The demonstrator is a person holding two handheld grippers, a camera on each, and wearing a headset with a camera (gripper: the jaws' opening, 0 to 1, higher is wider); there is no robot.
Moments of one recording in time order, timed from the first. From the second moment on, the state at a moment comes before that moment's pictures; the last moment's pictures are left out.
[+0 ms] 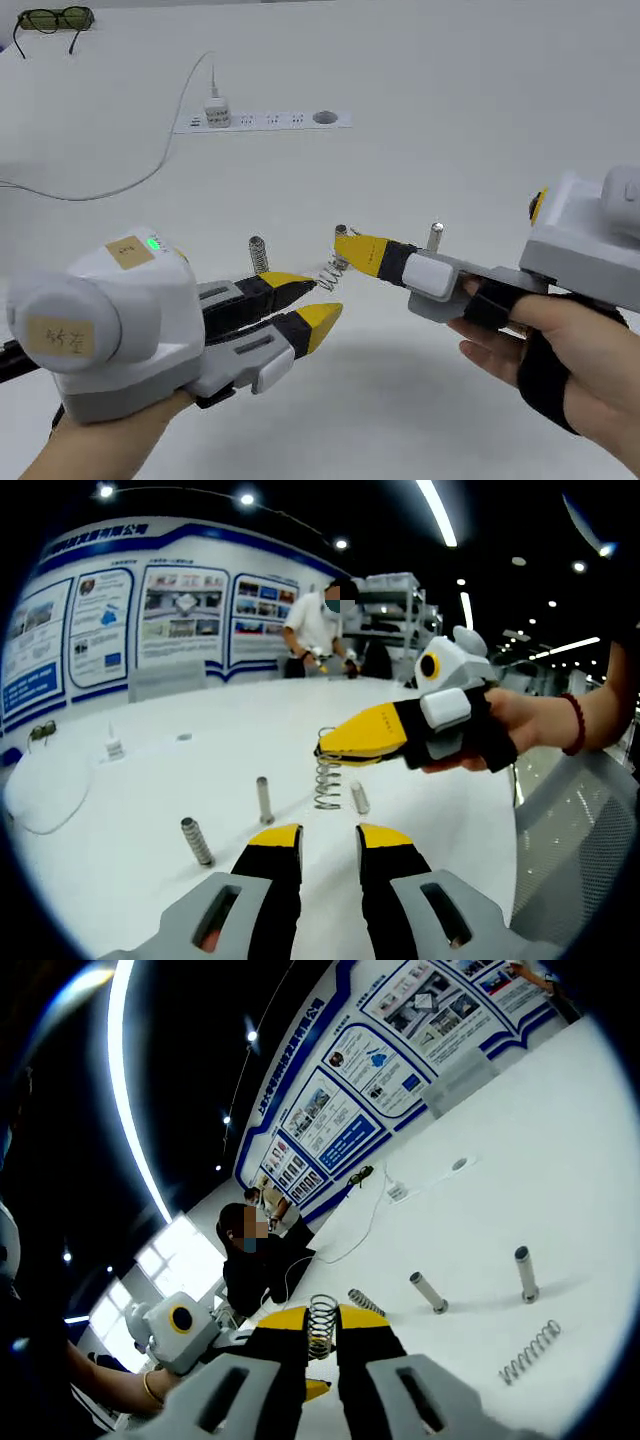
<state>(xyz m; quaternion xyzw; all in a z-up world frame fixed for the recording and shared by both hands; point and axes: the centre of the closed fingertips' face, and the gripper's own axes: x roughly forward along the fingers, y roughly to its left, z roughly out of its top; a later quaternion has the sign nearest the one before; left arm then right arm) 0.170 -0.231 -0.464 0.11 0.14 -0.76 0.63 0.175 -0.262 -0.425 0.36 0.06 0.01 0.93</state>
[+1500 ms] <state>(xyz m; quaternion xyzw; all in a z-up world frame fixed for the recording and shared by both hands) 0.173 -0.230 -0.485 0.14 0.14 -0.74 0.64 0.222 -0.324 -0.444 0.08 0.11 -0.05 0.99</state>
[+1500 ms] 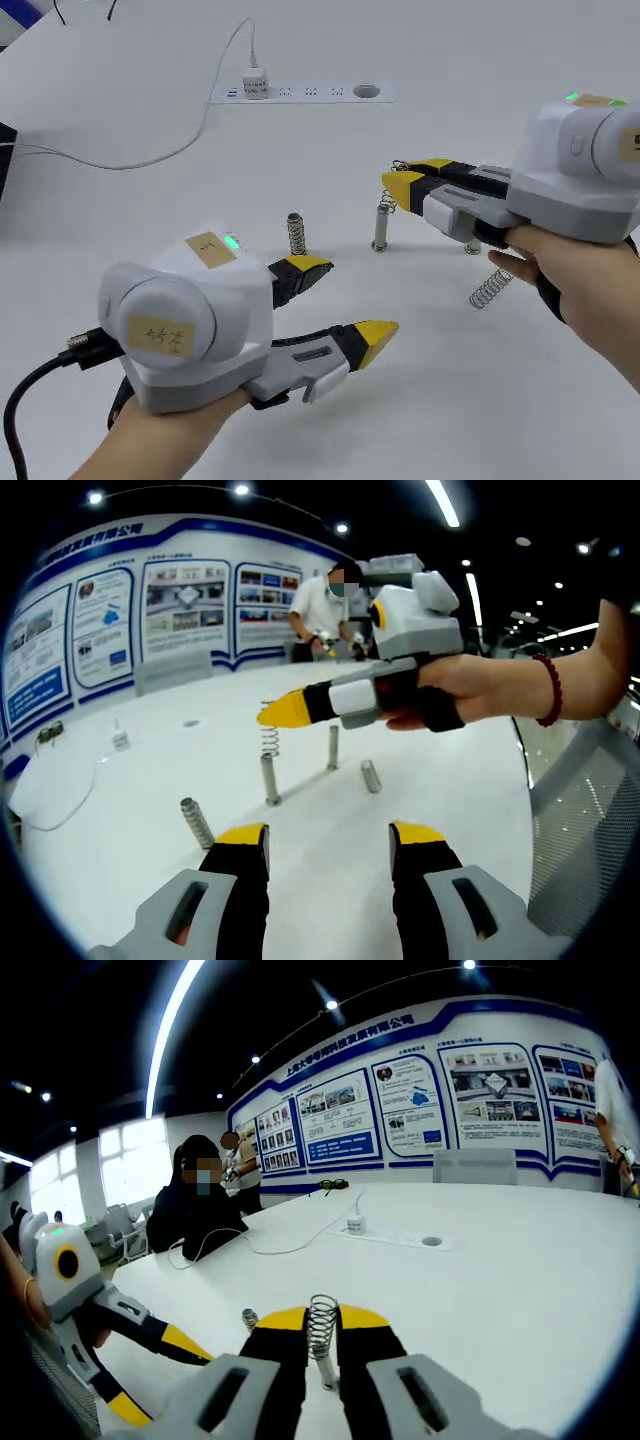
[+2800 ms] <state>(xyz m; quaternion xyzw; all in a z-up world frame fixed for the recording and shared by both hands) 0.179 -0.231 -0.477 0.14 0.13 -0.74 0.65 0.220 -0.308 -0.504 -0.01 0.23 -0.04 0.97</state>
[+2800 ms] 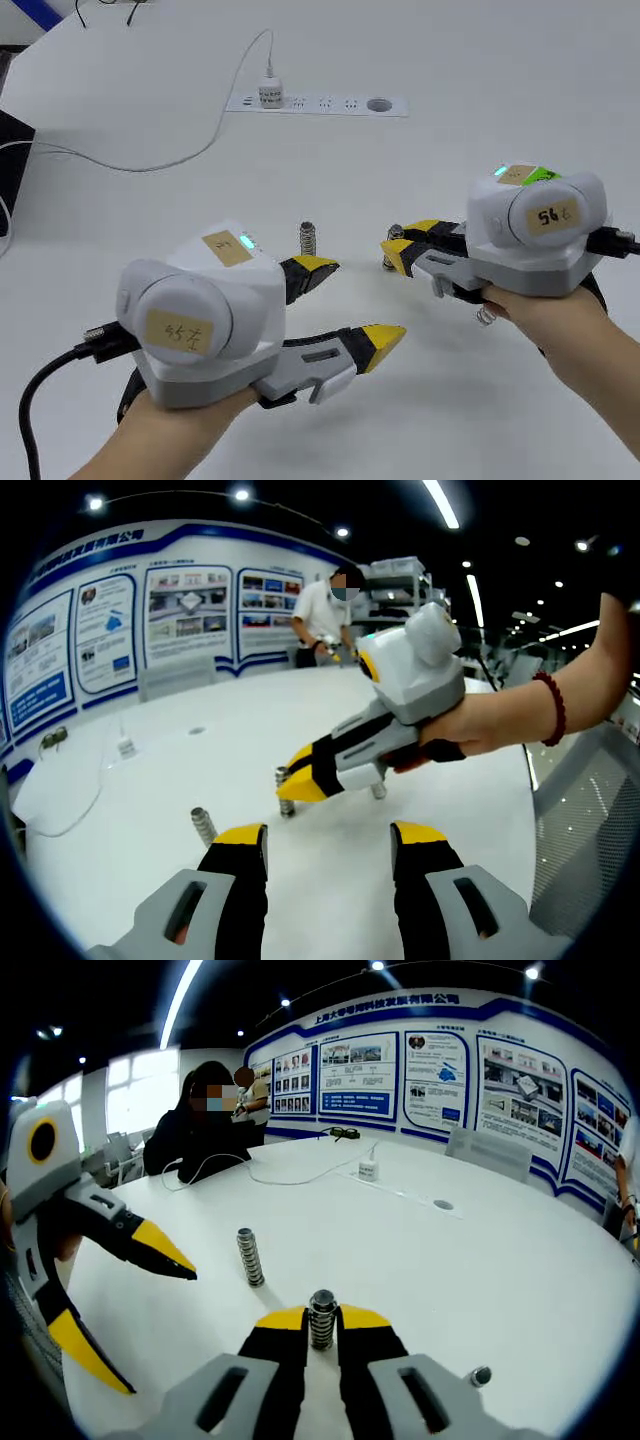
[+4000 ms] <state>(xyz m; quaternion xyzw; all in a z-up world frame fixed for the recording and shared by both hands) 0.146 -0.256 -0.491 0.18 0.12 -0.77 0.60 0.176 -0.315 -0.439 0.07 0.16 -0.08 0.98</state>
